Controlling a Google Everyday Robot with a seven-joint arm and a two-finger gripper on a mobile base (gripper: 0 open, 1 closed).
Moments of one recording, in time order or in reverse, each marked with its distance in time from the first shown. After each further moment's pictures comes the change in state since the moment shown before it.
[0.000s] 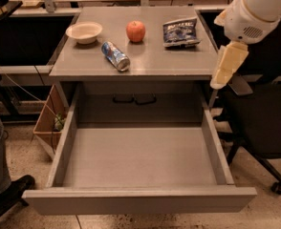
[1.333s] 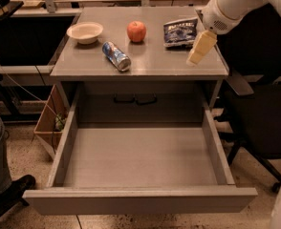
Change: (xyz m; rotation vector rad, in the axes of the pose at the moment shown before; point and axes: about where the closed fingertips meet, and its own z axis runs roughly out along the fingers) arm -0.028 -0.107 0.086 0.101 -0.122 0.108
